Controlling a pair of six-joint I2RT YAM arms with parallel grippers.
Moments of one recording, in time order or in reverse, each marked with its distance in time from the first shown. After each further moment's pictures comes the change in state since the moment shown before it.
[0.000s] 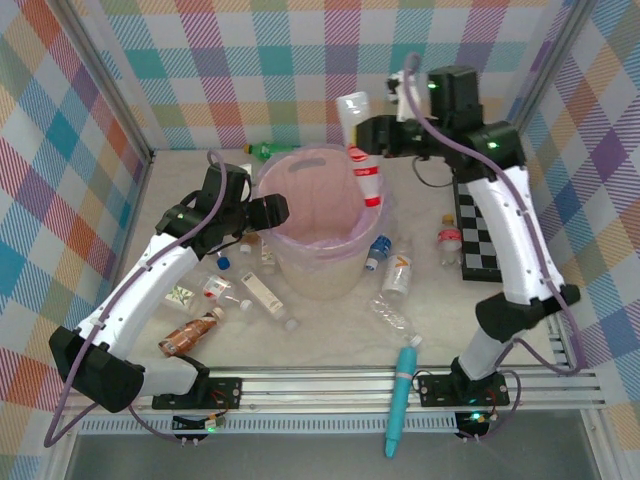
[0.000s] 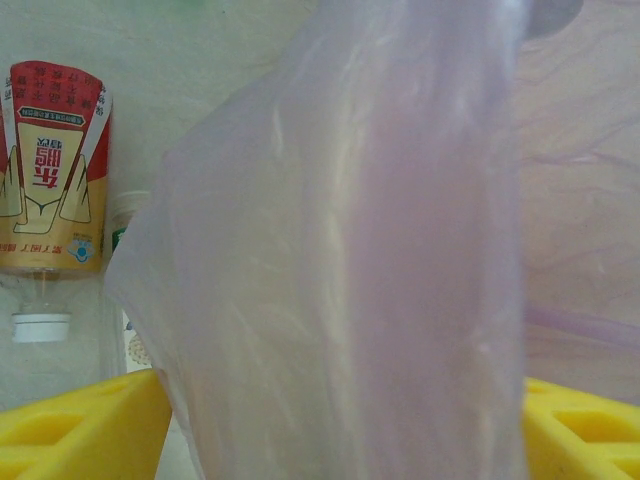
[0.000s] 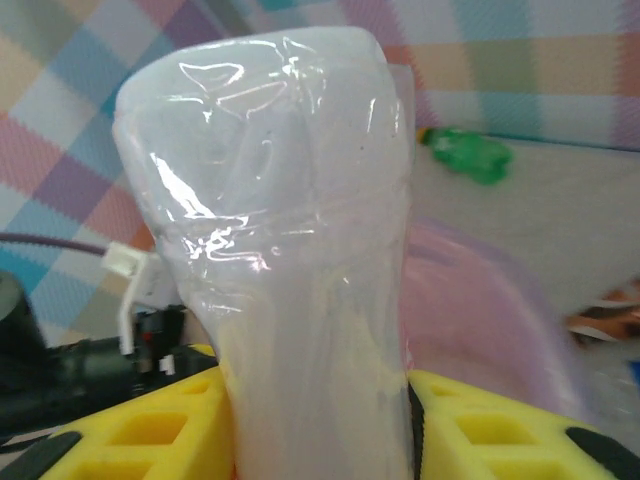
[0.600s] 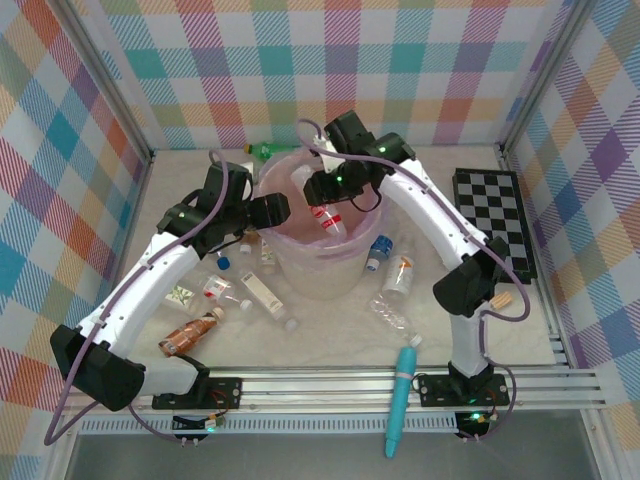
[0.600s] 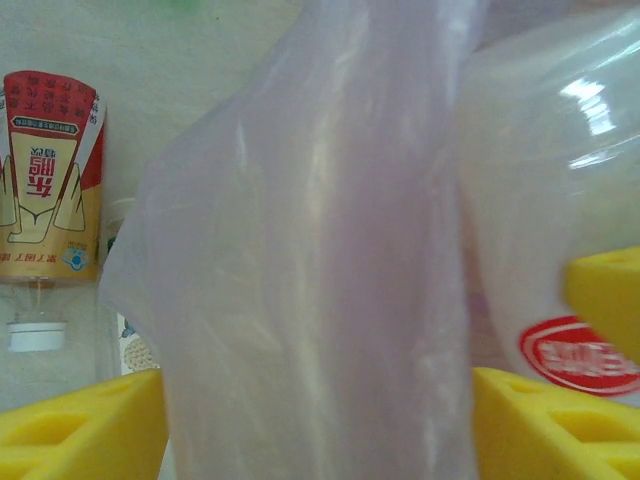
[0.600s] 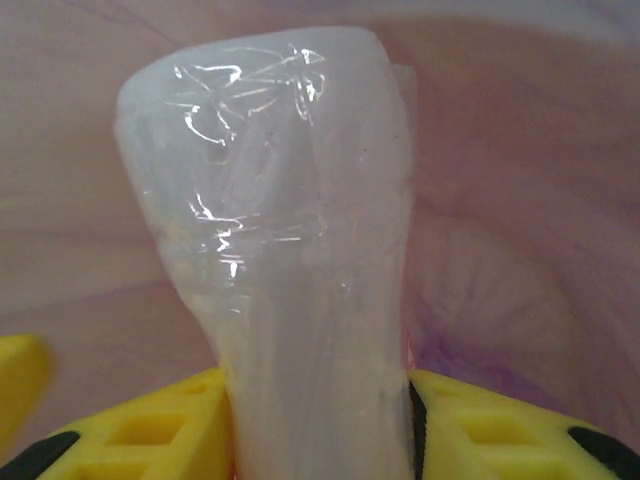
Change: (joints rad) left arm -0.006 0.007 0.013 0.002 -0.004 0.005; right arm 0.198 0.266 -0.113 -0.114 0.235 -0.065
